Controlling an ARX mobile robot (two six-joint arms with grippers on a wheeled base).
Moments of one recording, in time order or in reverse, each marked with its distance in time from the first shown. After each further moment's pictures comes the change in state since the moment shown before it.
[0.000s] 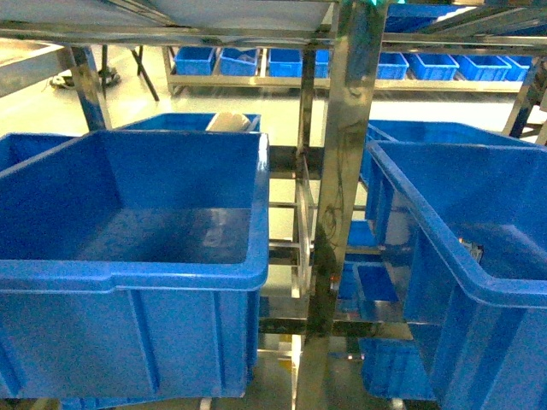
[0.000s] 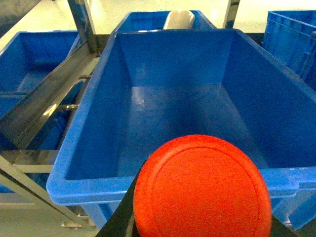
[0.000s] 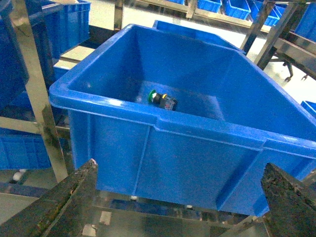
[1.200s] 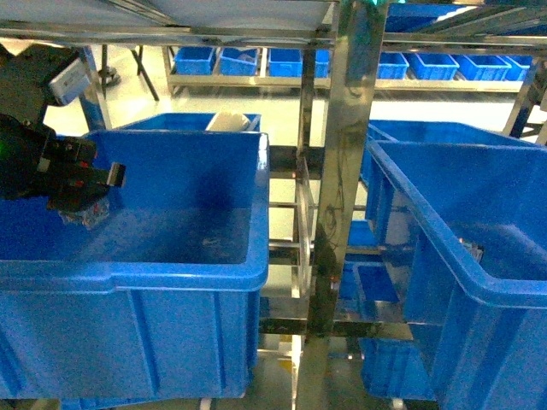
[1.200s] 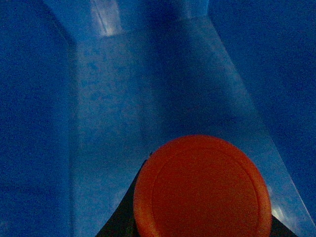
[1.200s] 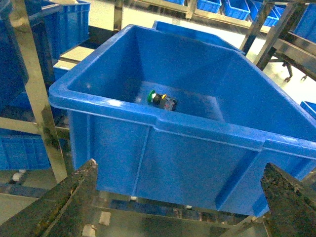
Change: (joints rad) left arm -0.122 0.879 0.645 -0.161 -0.019 0.080; right arm 0.000 0.001 0.000 -0.001 0.000 0.000
